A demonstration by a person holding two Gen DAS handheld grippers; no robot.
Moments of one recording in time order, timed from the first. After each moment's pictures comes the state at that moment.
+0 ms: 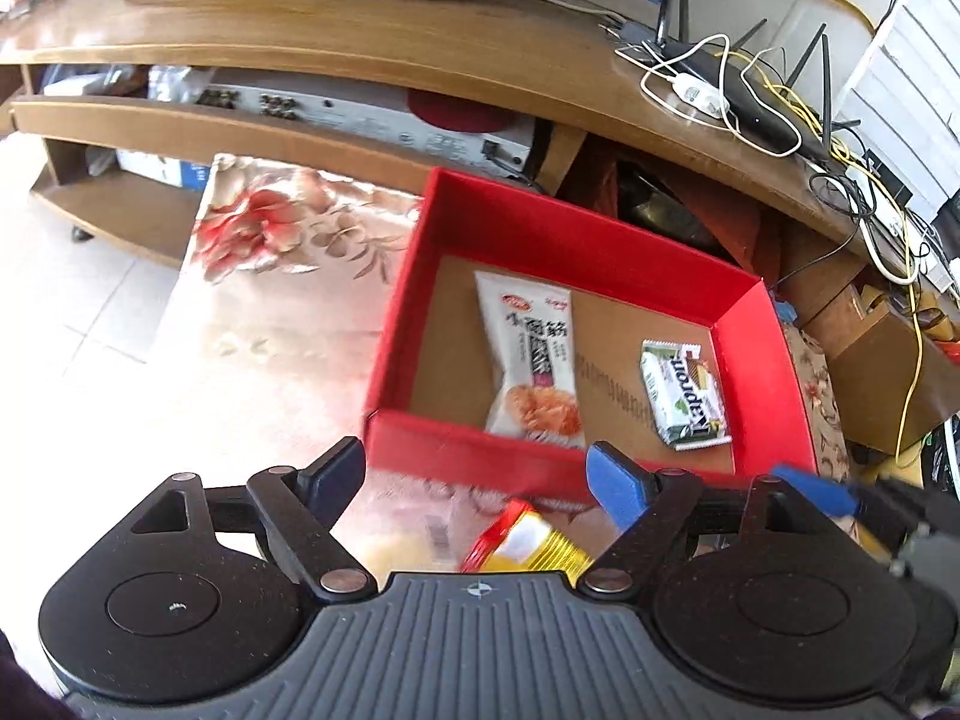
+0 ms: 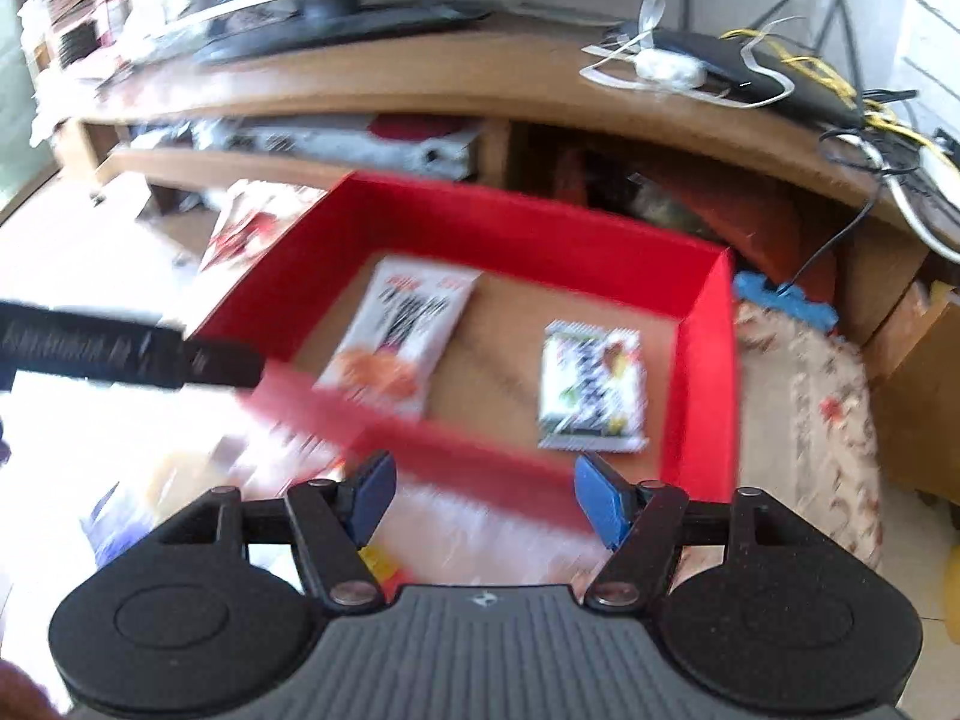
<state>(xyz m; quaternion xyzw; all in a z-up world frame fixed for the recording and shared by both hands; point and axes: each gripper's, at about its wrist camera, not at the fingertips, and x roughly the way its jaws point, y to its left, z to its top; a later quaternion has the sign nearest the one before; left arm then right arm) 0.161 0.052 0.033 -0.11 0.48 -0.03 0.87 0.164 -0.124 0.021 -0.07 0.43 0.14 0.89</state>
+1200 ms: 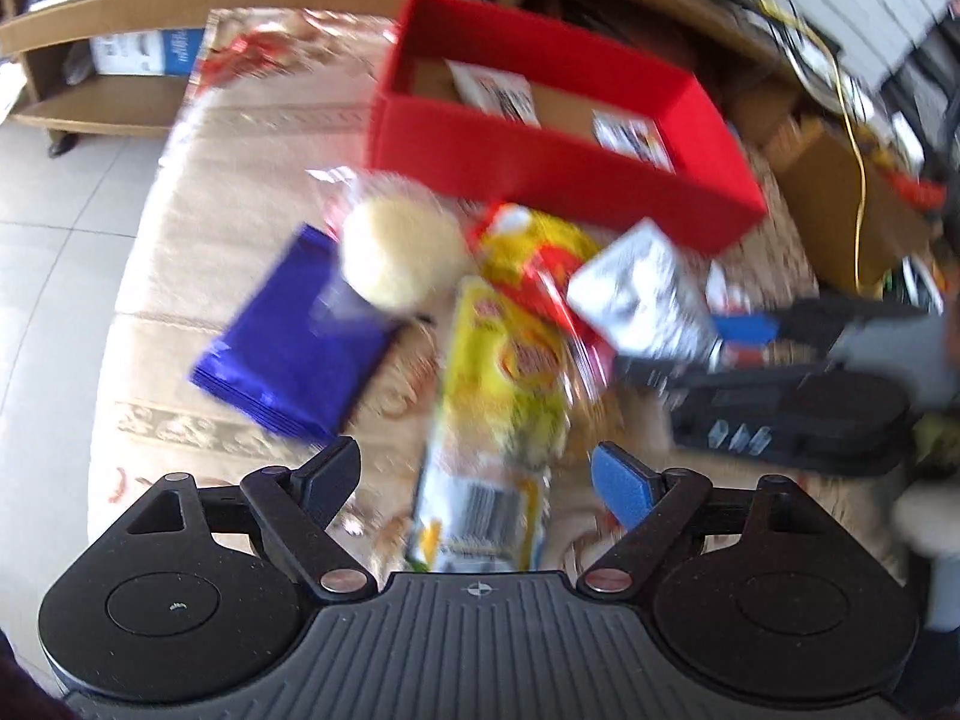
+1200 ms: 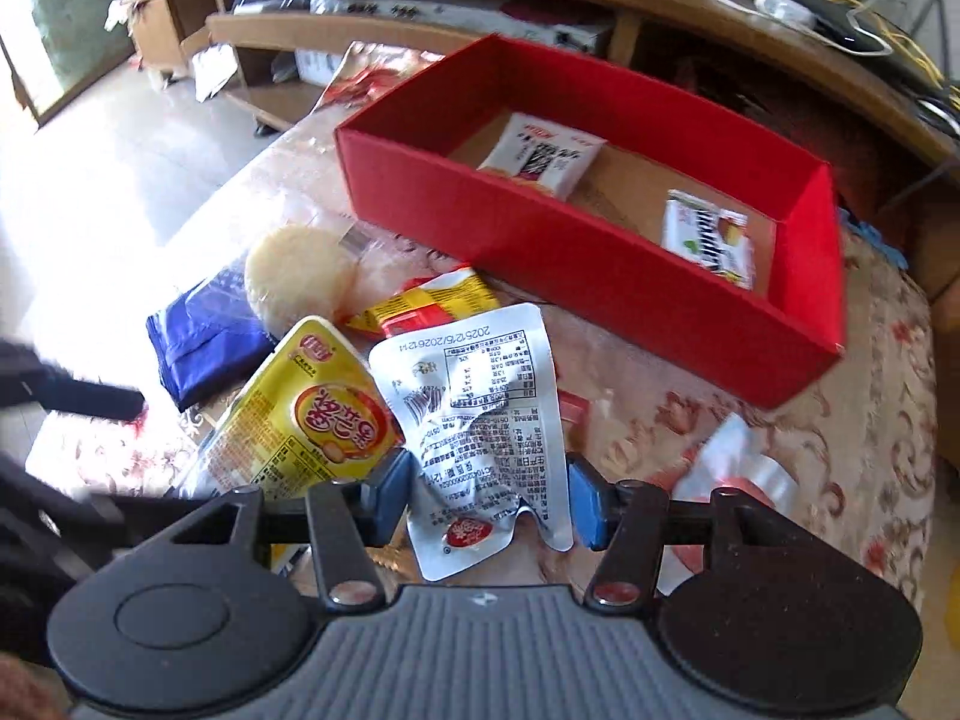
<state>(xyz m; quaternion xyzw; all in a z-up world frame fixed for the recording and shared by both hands) 0.045 0.050 -0.001 -0.07 0.55 -0.11 0.82 0.105 -0.108 -0.002 -0.12 0.49 0.20 0.84</state>
